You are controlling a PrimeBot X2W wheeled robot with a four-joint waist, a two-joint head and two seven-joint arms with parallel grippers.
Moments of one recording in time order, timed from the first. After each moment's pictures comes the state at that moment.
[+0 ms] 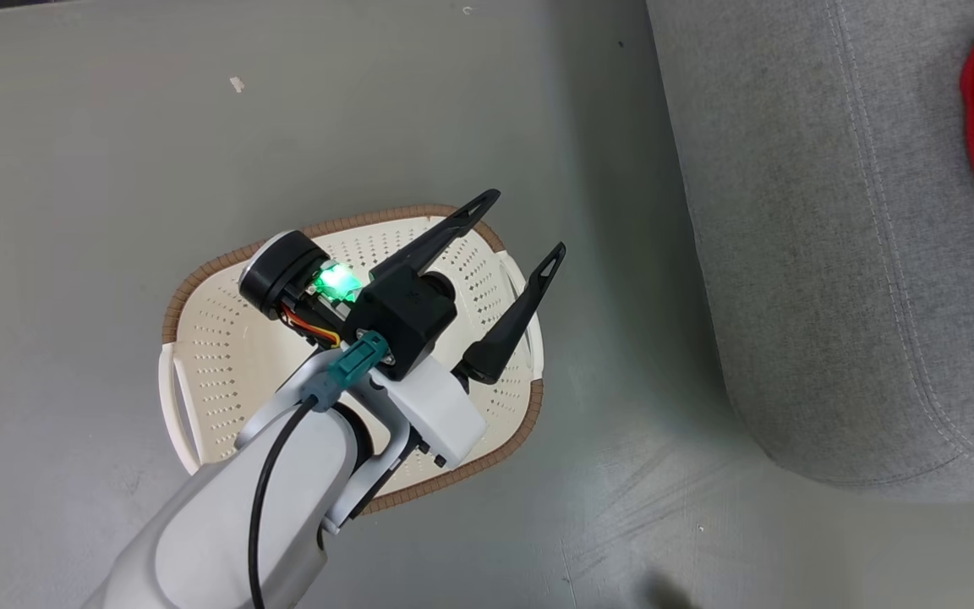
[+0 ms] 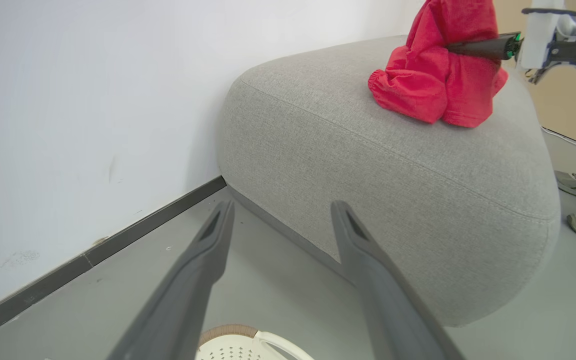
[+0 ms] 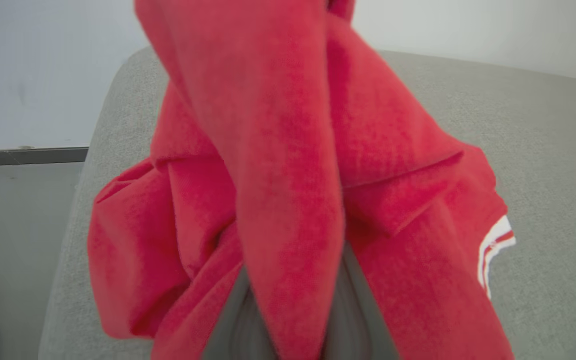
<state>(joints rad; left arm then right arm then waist) -0.64 0.18 -0.68 -0.04 -0.35 0.00 0.05 -0.77 -0.64 0.24 0.72 0.54 0.12 -0.26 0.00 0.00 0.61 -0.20</state>
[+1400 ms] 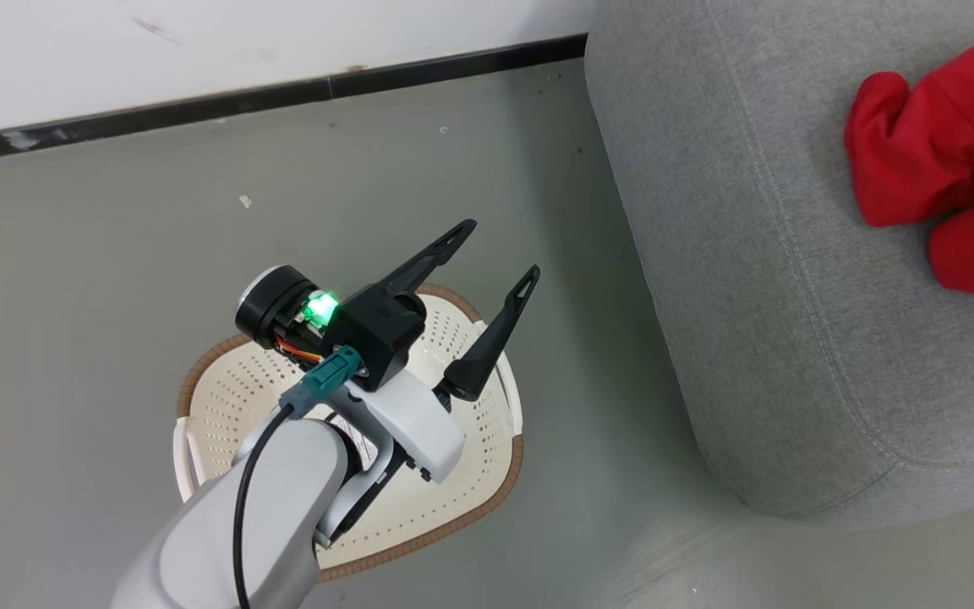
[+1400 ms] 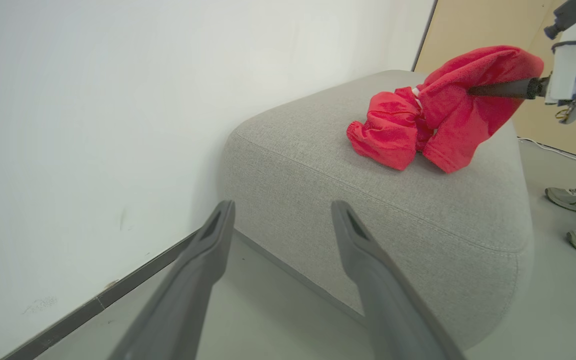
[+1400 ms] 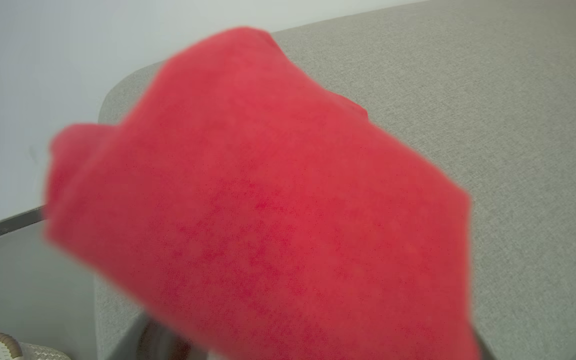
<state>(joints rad) -0.60 0.16 -0.67 0.07 -0.39 -0.02 -0.05 -0.70 -0.63 0.34 0.82 0.82 0.12 -0.21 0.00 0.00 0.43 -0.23</state>
